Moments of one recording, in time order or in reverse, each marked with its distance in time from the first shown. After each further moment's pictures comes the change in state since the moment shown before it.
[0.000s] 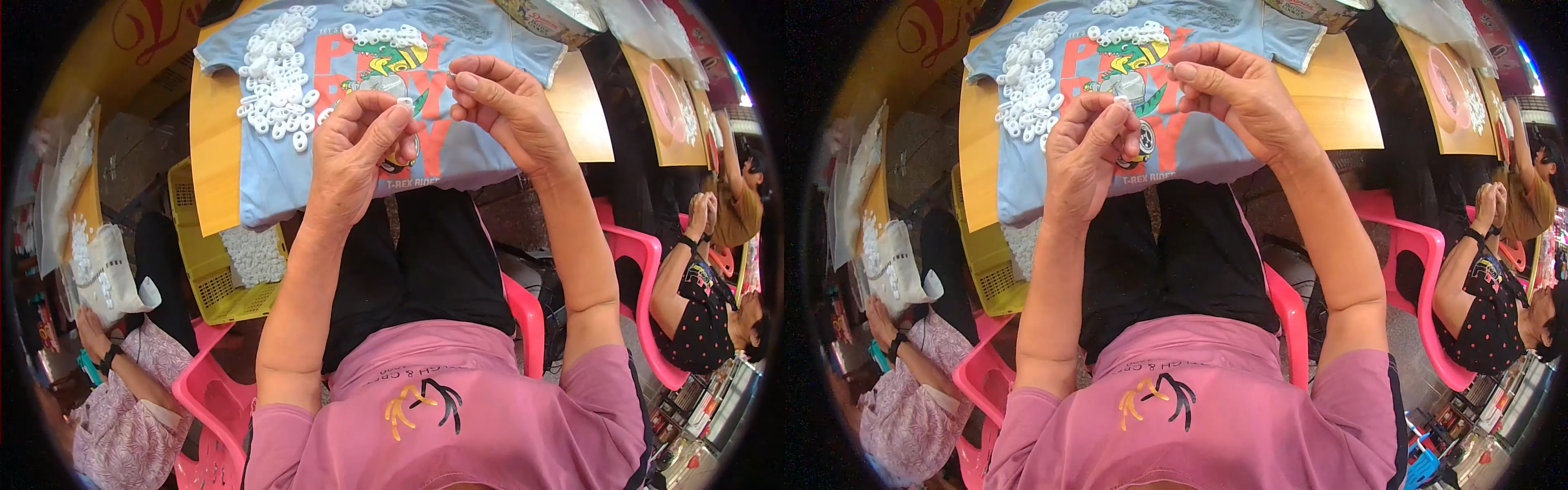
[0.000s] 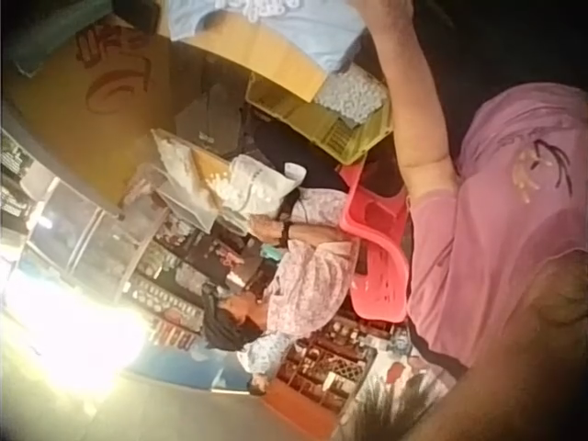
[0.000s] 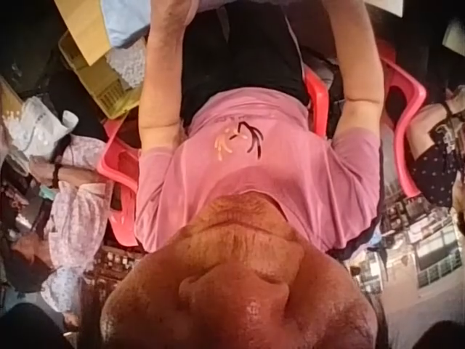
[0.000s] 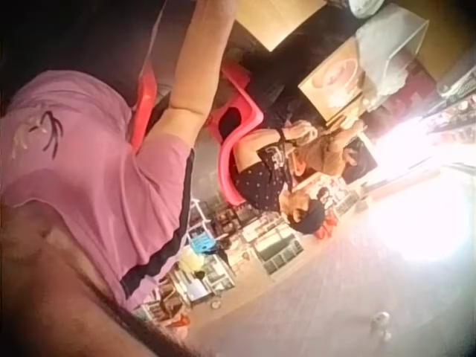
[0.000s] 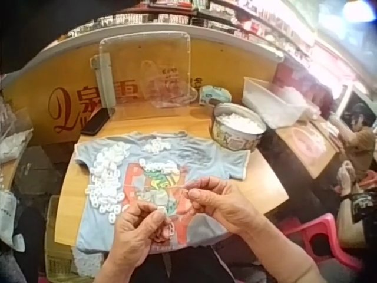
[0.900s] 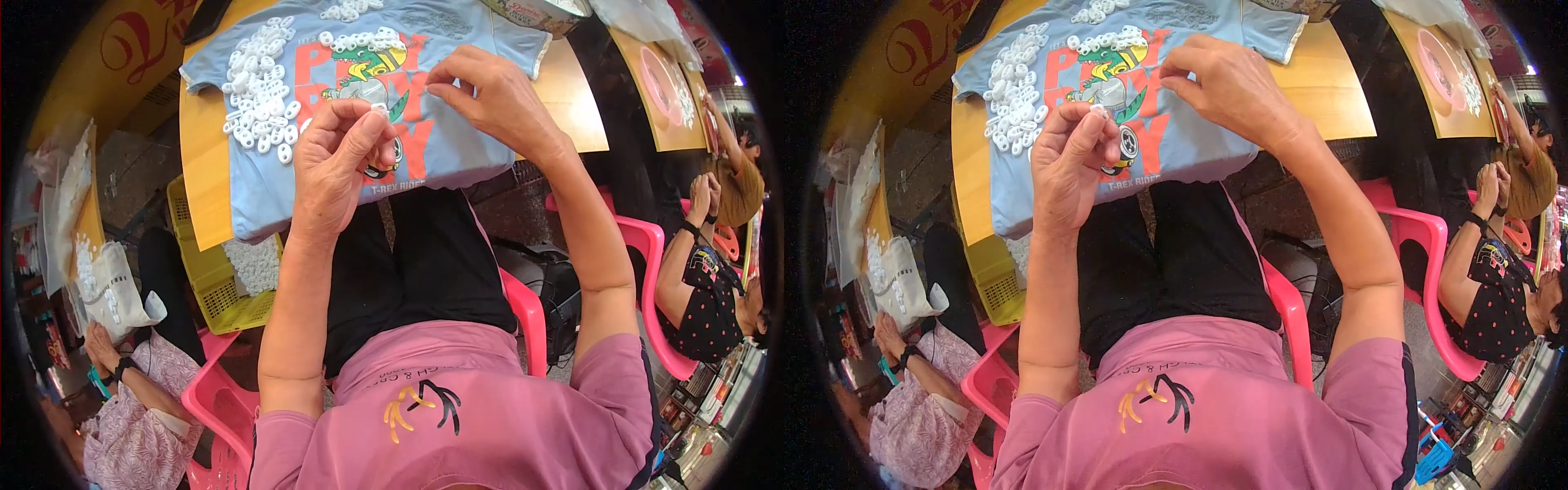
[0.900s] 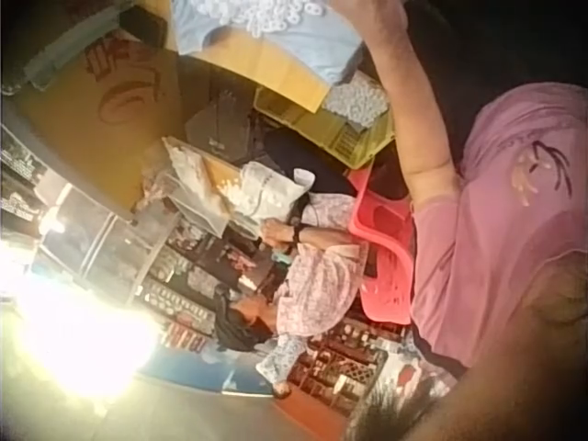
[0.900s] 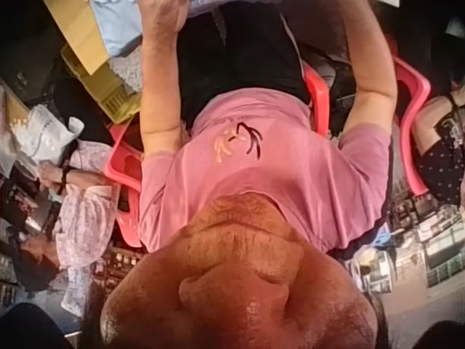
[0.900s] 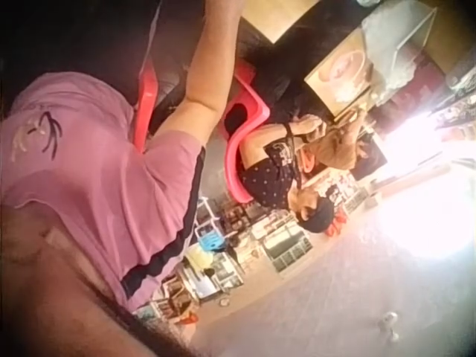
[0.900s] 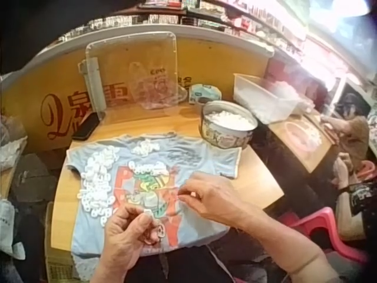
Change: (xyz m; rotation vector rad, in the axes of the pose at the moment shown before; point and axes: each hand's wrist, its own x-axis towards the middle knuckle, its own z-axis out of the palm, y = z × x) left_hand 0.001 -0.001 -0.002 0.010 -0.012 0.003; right_hand 0.011 -0.009 -0.017 -1.415 -0.023 -0.564
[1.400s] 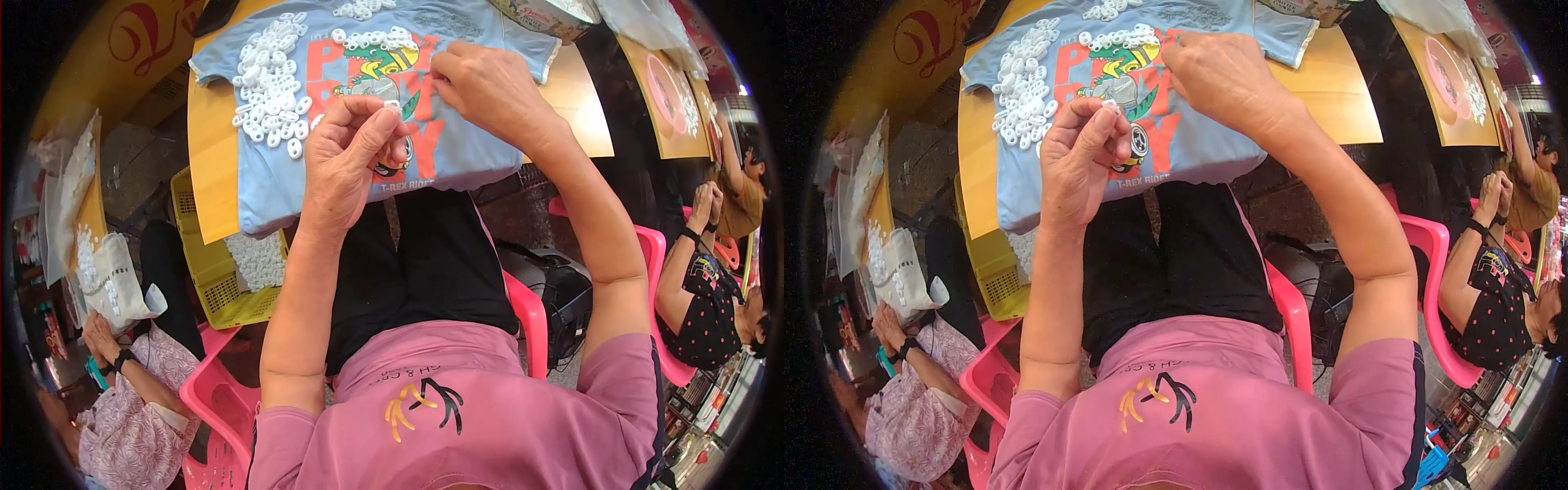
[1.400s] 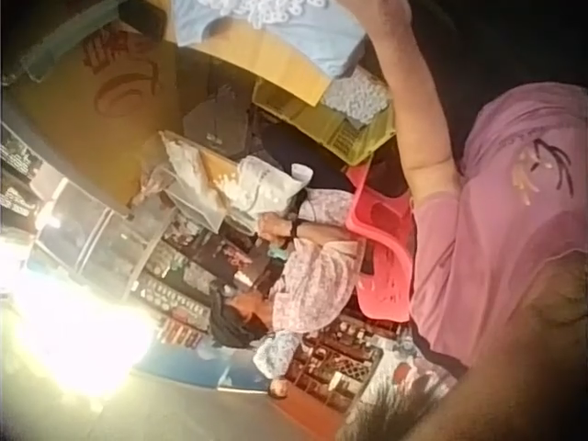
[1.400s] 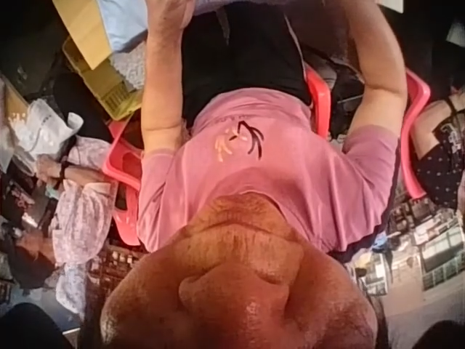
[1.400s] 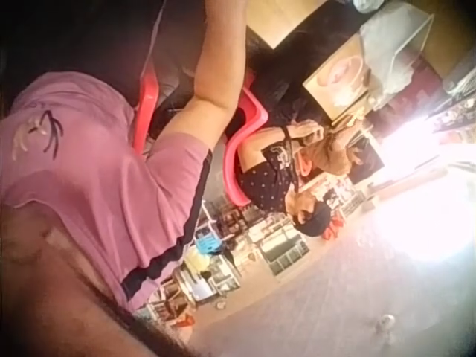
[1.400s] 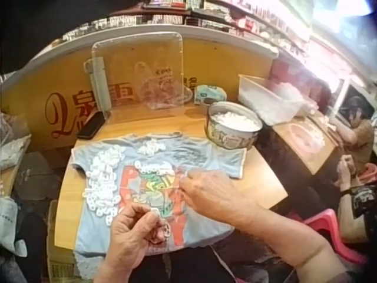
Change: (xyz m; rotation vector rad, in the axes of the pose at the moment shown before) left_hand 0.000 0.001 0.001 0.014 0.018 0.000; right_hand 0.022 -0.006 0.008 -0.380 -0.101 -0.072
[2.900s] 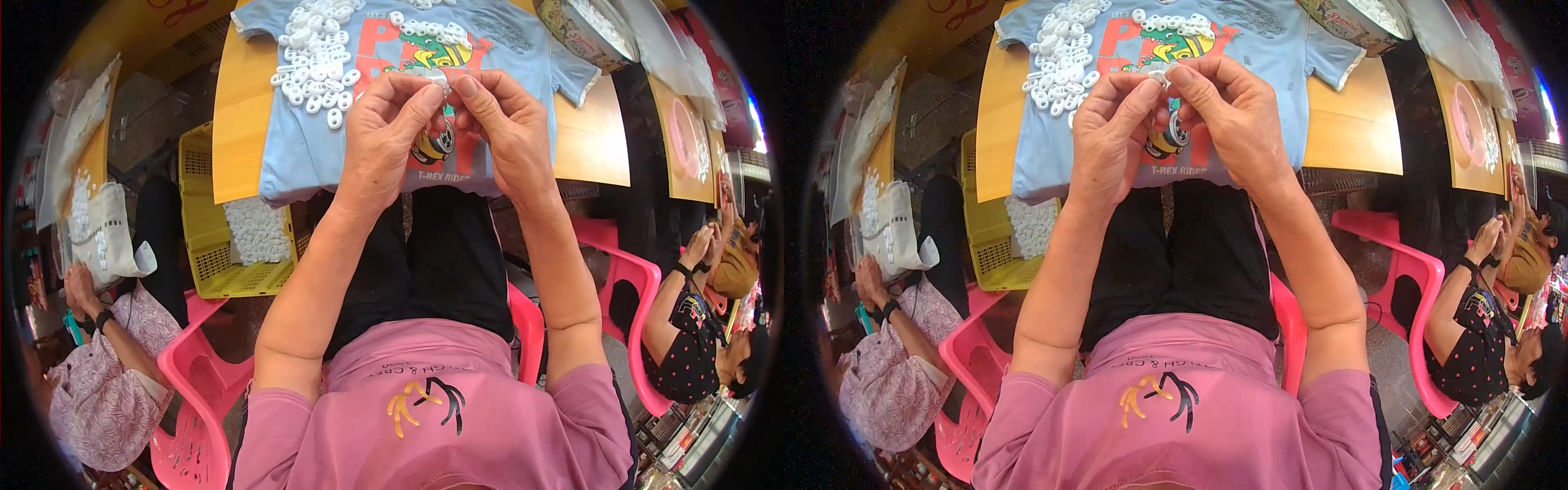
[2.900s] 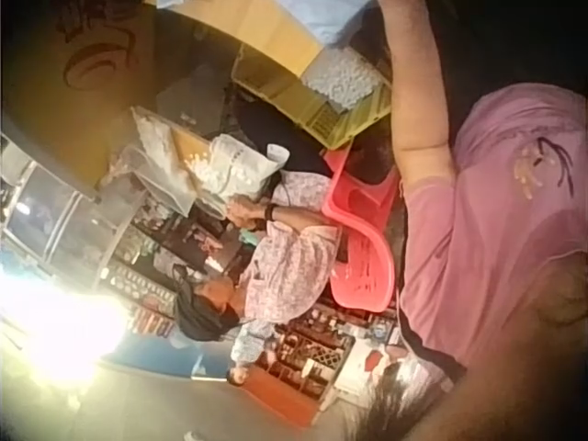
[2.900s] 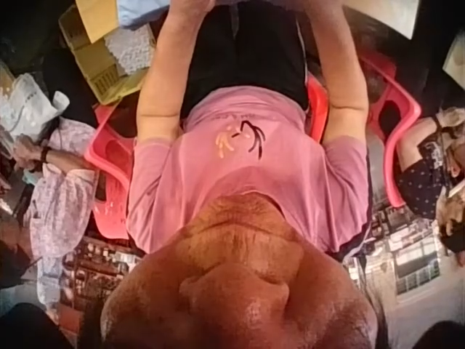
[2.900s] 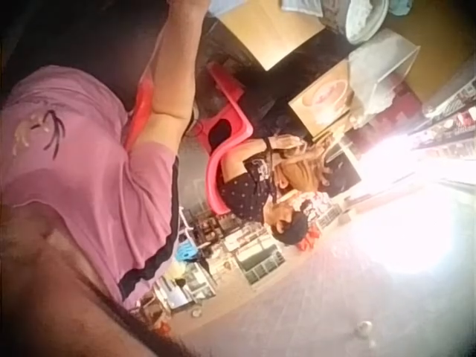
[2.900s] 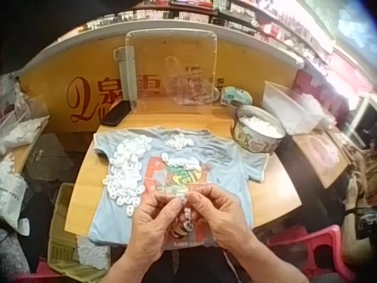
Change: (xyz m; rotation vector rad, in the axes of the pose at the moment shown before) left_hand 0.003 -0.006 -0.001 -0.042 0.100 0.118; right_hand -0.014 -0.072 0.013 1.577 0.237 0.607
